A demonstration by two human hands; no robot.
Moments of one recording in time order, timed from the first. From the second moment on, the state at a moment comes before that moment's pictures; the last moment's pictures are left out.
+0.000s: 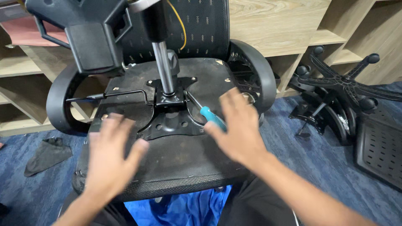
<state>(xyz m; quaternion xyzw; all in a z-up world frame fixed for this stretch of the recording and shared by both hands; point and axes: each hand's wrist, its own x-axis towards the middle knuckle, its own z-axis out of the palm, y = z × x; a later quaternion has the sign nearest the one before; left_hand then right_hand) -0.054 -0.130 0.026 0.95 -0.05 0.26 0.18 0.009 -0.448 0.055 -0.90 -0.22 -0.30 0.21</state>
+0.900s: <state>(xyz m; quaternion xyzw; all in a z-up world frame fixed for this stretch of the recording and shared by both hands) -0.053 -0.185 0.069 0.97 -0.22 -0.04 -0.01 -0.020 -0.390 0.062 -0.92 -0.40 0.02 0.06</state>
